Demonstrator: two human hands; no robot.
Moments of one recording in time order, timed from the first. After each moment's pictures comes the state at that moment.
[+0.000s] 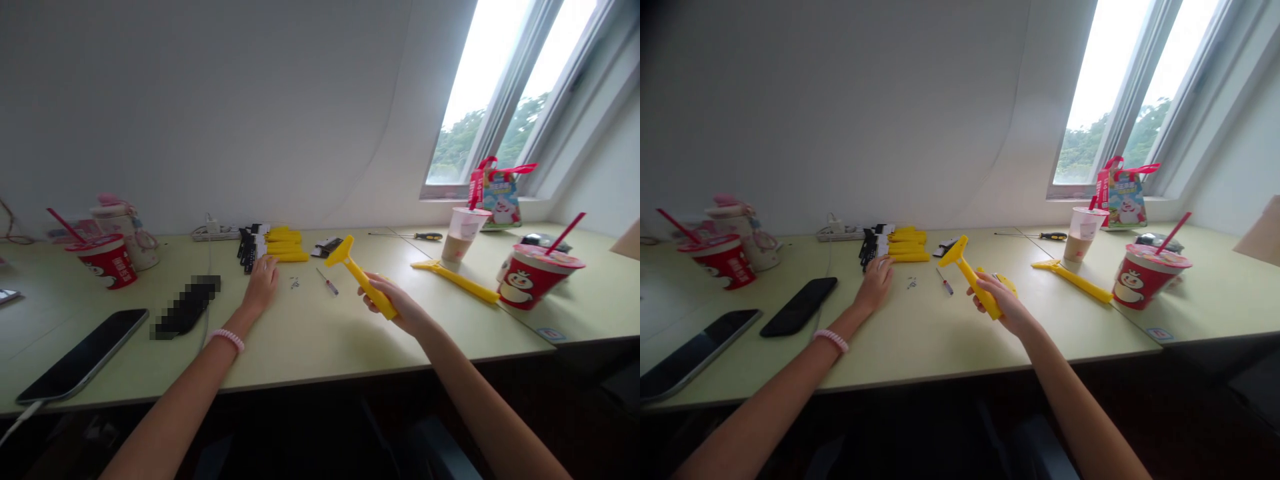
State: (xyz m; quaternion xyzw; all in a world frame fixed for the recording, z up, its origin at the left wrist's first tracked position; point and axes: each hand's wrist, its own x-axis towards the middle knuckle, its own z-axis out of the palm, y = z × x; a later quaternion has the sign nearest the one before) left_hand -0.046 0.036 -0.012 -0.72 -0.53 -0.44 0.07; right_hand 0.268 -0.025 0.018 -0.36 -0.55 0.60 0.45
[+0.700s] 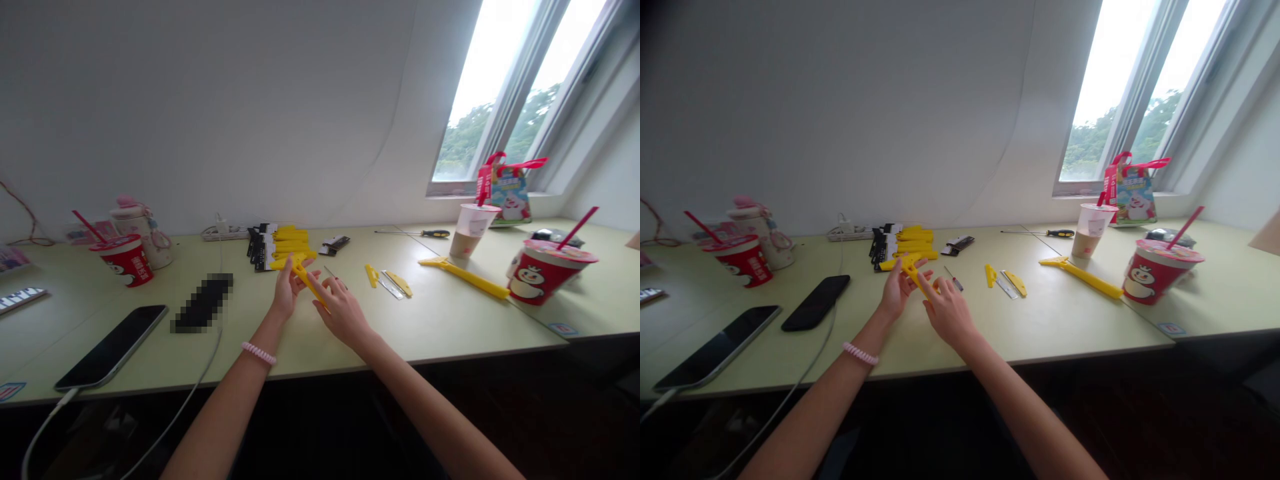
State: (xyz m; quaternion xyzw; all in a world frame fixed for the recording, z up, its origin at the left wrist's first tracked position) left_hand 0.009 -0.007 0.012 -0.40 -0.24 -0.67 -0.58; right_hand 0.149 -0.046 0.001 -0.42 -0.85 -0.06 0.32
